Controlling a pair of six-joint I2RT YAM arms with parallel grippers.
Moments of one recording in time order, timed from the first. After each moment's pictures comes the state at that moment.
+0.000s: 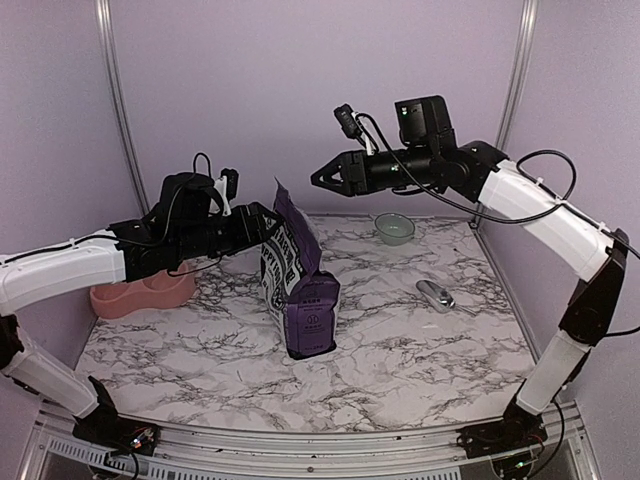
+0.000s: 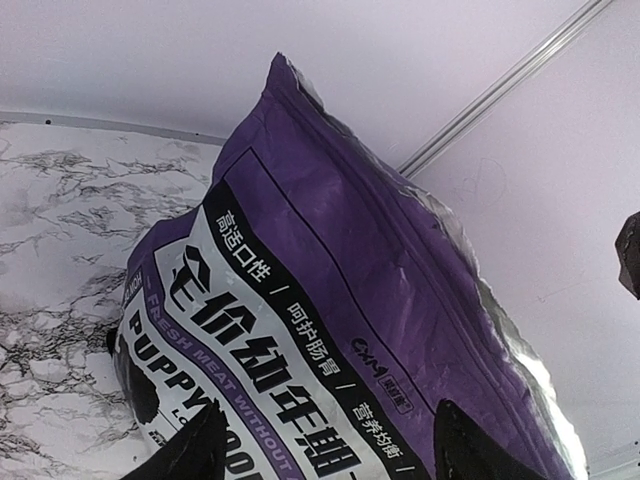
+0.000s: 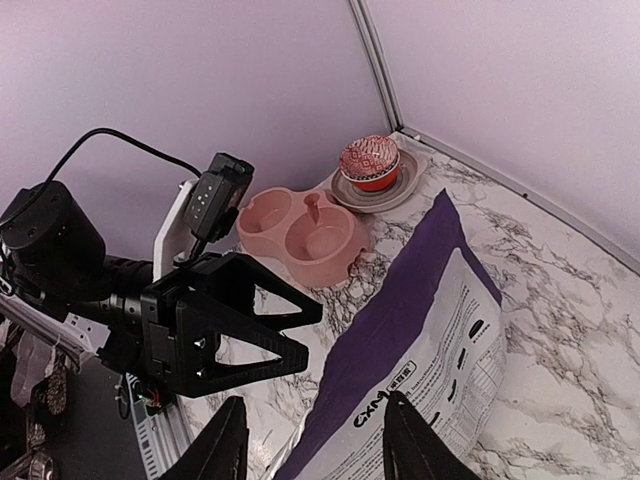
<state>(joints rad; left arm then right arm) -0.79 1.39 1.12 -0.09 -0.07 -0.72 0.72 1.67 1.82 -0.52 -0.46 0.23</state>
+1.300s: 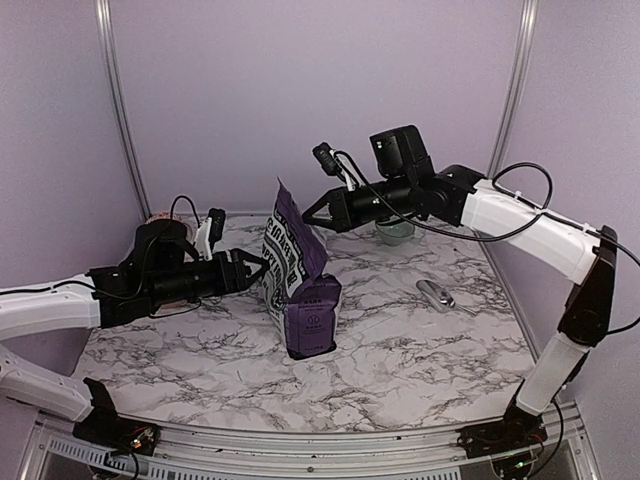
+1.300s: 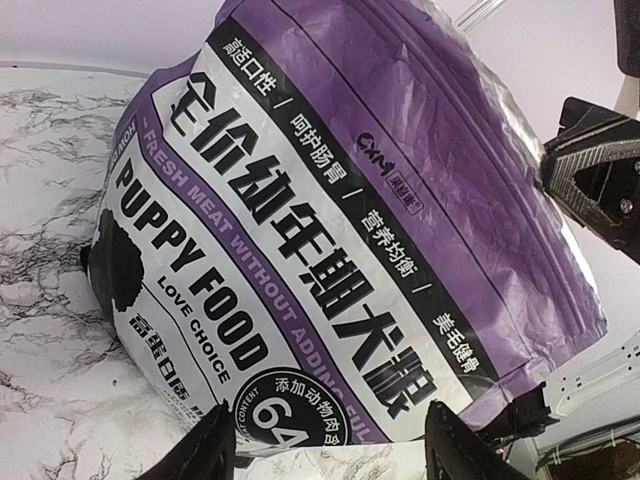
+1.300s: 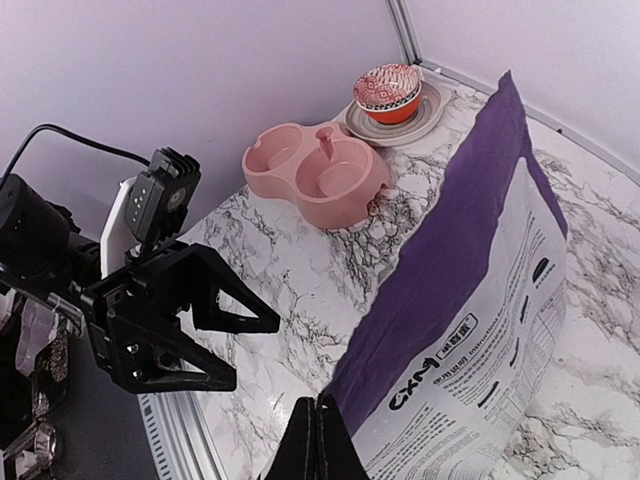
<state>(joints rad) -0.84 1.16 0.76 0.06 0.04 -0.72 0.80 1.70 1.69 -0.49 -0.45 0.23</state>
